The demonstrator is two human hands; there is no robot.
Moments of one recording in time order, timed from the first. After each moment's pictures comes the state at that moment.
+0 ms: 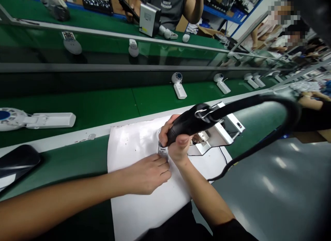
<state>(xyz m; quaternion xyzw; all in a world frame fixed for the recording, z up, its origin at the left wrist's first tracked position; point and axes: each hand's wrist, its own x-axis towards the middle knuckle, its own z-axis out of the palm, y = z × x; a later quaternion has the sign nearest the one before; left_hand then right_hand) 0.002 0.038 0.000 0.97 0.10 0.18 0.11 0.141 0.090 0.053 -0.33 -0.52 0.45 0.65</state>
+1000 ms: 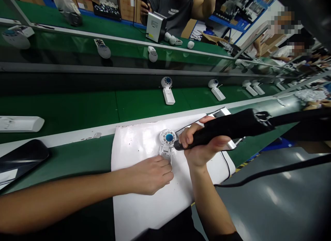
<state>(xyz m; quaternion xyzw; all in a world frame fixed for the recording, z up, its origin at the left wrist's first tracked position) 0.004 0.039 0.003 0.97 0.10 0.20 0.12 0.169 0.082 0.091 -0.35 -0.48 0.37 0.71</state>
